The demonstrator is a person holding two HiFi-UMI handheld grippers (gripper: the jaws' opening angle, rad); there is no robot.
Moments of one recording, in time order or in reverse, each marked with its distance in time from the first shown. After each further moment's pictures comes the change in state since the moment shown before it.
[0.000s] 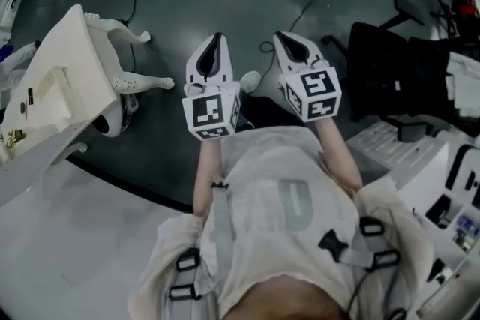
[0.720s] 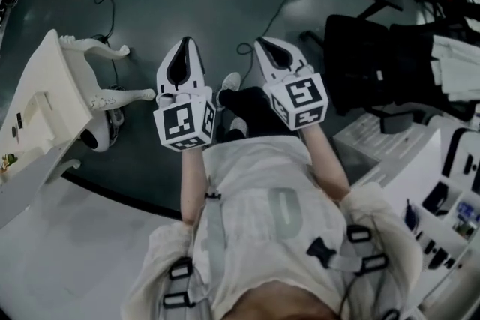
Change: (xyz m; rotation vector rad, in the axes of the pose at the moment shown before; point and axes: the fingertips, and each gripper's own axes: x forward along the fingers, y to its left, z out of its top) left arm 0.016 -0.047 0.027 0.004 -0.001 0.008; right arm -0.043 -0.049 -0.005 0.046 -0.065 0.014
